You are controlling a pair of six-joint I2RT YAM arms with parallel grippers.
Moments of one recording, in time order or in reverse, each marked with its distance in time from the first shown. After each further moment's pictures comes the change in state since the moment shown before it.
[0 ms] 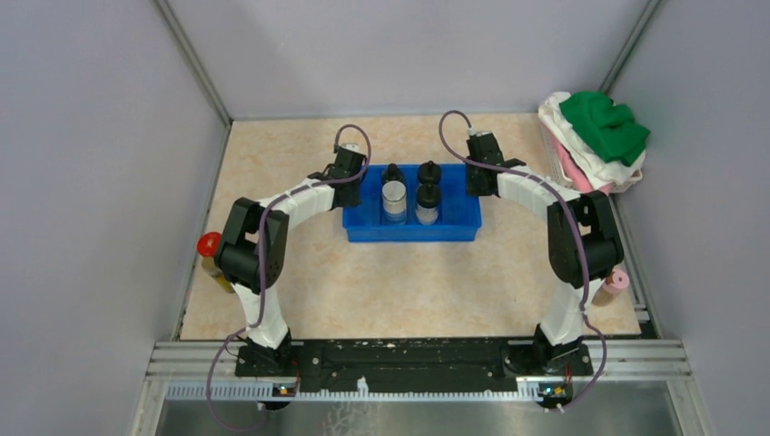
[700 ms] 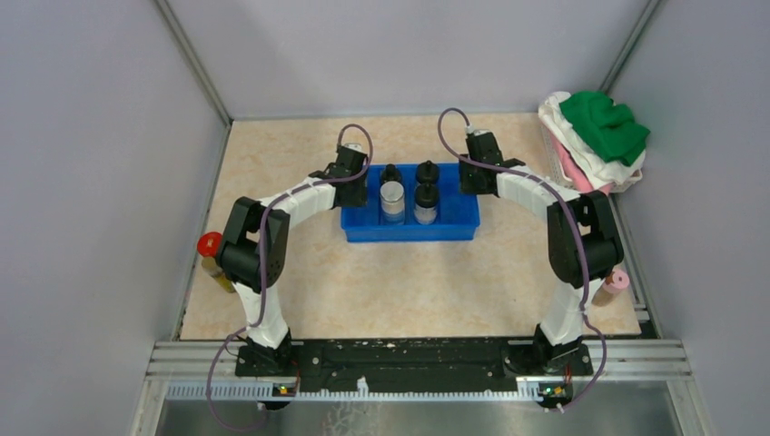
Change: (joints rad) left arm 0.001 0.013 0.024 -0.027 0.024 0.013; right arm 0.000 0.000 0.000 0.016 -0.027 0.008
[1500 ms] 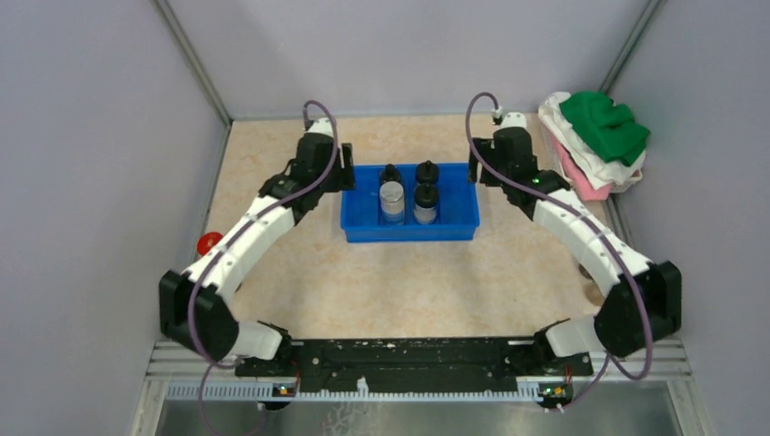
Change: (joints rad) left arm -0.017 -0.406 -0.012 -0.110 0.009 -0.005; right arm 0.042 -0.393 -0.092 -0.019 0.075 -0.005
